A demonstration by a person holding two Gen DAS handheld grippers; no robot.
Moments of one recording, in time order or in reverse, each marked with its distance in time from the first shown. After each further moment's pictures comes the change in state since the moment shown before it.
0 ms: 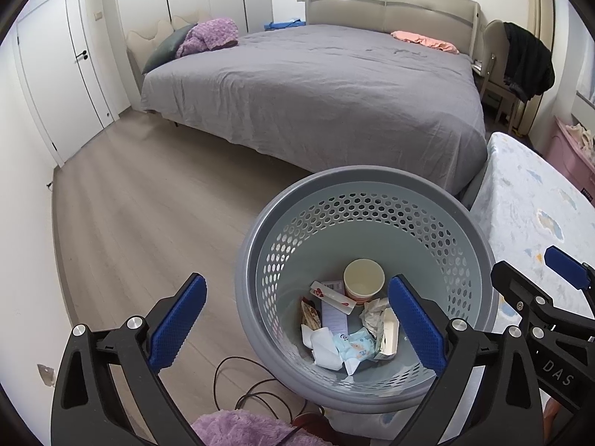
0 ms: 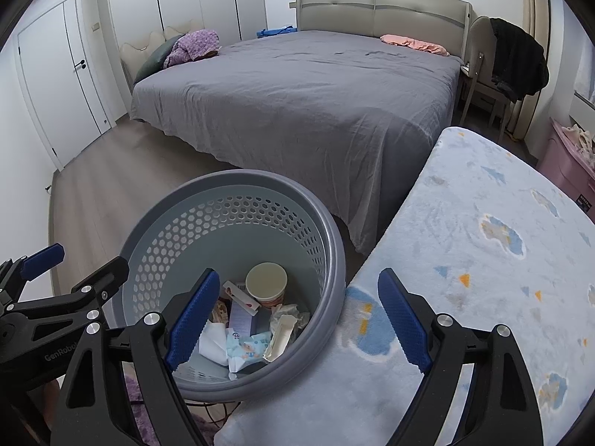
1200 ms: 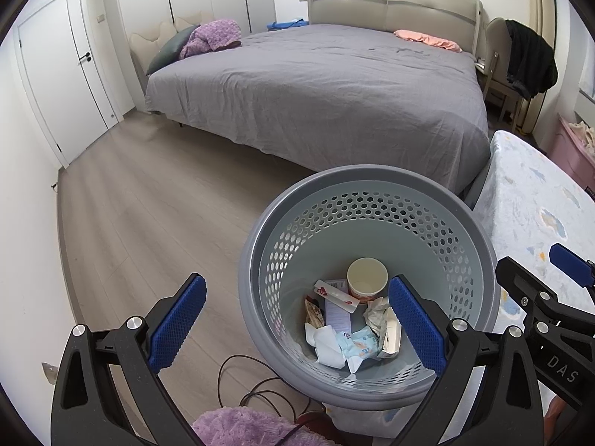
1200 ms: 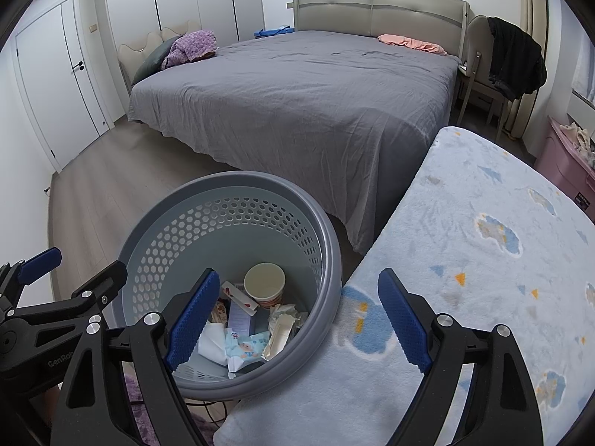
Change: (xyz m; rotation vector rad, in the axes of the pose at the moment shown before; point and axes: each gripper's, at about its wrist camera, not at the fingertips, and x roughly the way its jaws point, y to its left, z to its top) left arm -0.003 -0.002 -0.002 0.002 0.000 0.022; right arm -0.003 -0.004 0.000 0.007 -0.001 -0.005
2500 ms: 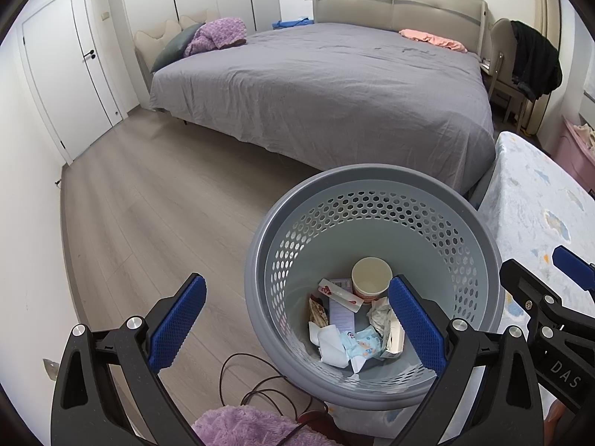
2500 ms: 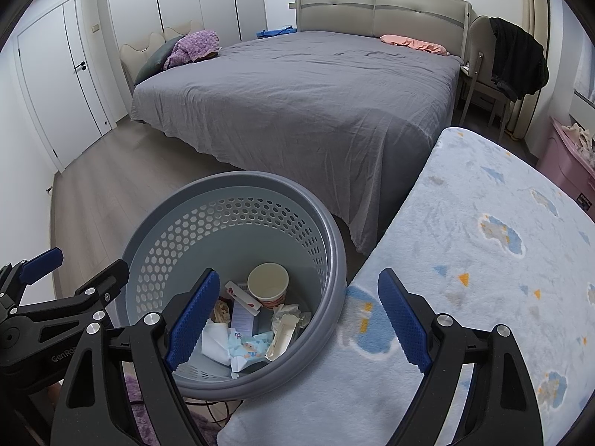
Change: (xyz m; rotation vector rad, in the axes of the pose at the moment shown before) left arm 0.000 0.000 0.001 -0.010 0.008 0.017; right arm 0.000 0.004 0.001 -0.002 0.001 0.006
